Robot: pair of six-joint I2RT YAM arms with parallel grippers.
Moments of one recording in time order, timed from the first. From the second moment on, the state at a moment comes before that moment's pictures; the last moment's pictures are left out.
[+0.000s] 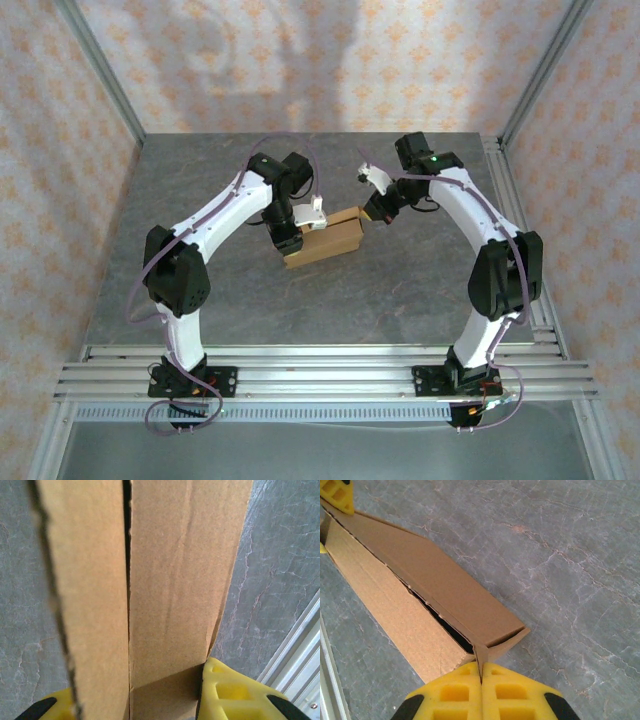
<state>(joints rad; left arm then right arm) -0.51 1.90 1.77 -1.42 0.15 0.59 0.29 1.76 1.57 -1.01 -0.59 -0.60</state>
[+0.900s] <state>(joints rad) -0.51 1.90 1.77 -1.41 0.15 0.58 0.35 1.63 1.42 -0.82 -0.41 -0.29</state>
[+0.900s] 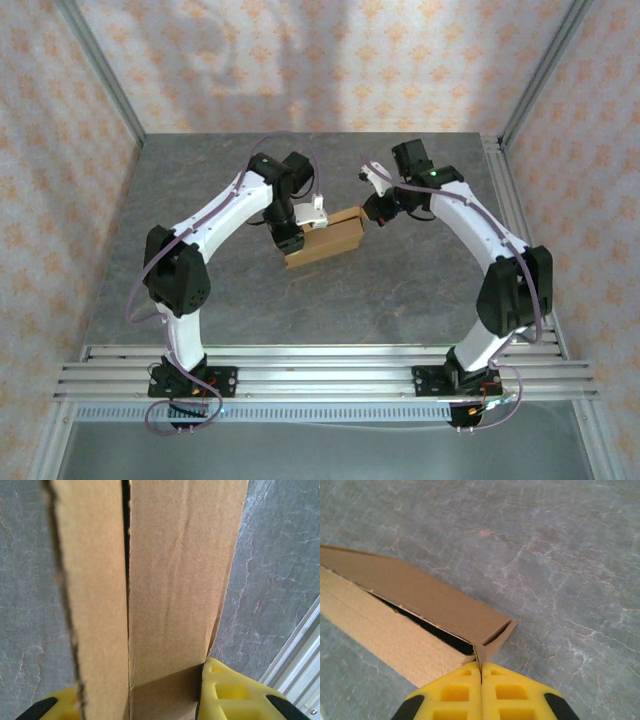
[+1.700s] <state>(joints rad) -0.50 1.95 1.83 -1.39 0.17 0.52 0.43 1.55 1.20 -0.40 -0.15 0.27</state>
